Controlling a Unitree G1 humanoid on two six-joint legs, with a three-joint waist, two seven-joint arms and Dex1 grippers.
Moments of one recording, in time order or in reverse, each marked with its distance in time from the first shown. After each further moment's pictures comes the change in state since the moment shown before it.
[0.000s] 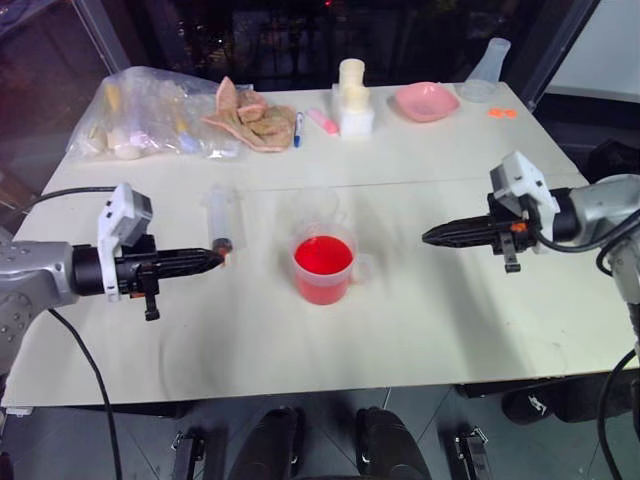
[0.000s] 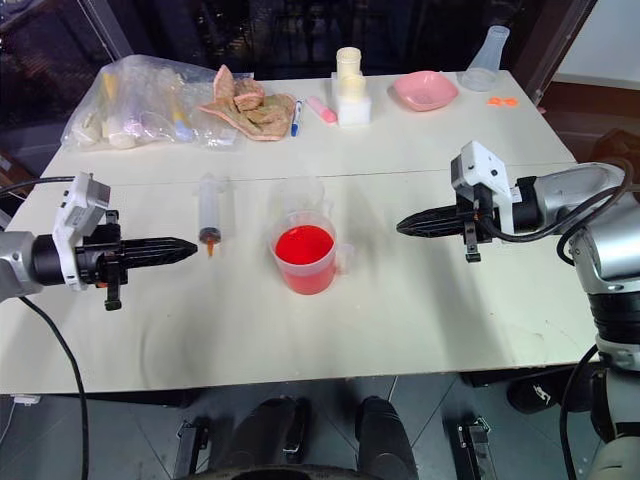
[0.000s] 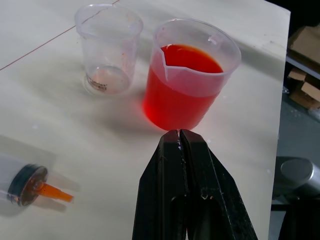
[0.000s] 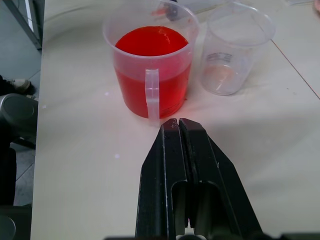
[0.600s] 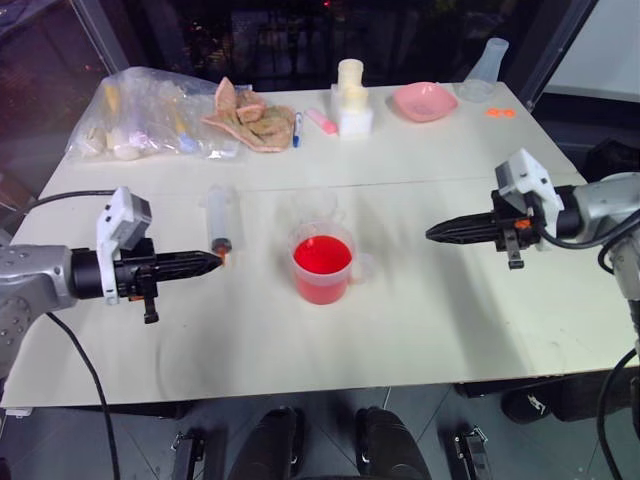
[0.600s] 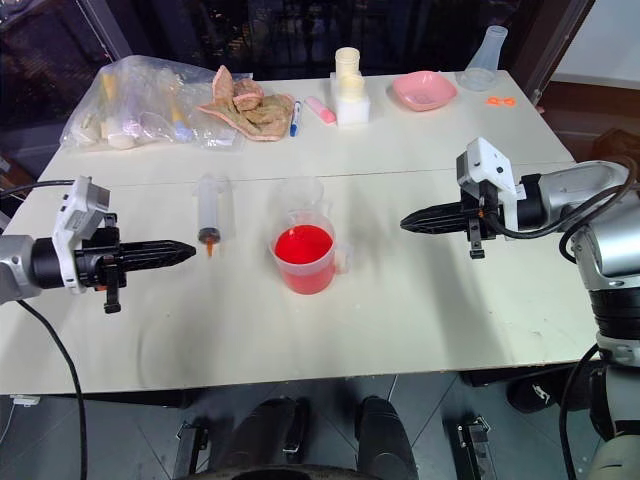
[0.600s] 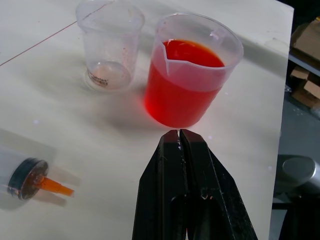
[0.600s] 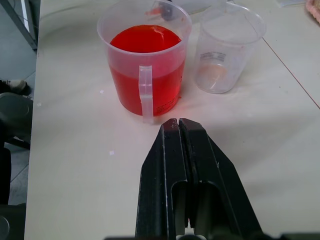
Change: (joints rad) left arm 0.025 0.002 0.005 -0.002 0.001 -0.008 0.011; right arm 0.000 0.000 0.000 0.047 -0.009 -0.047 0.018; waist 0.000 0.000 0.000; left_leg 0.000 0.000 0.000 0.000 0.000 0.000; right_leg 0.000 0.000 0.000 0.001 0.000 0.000
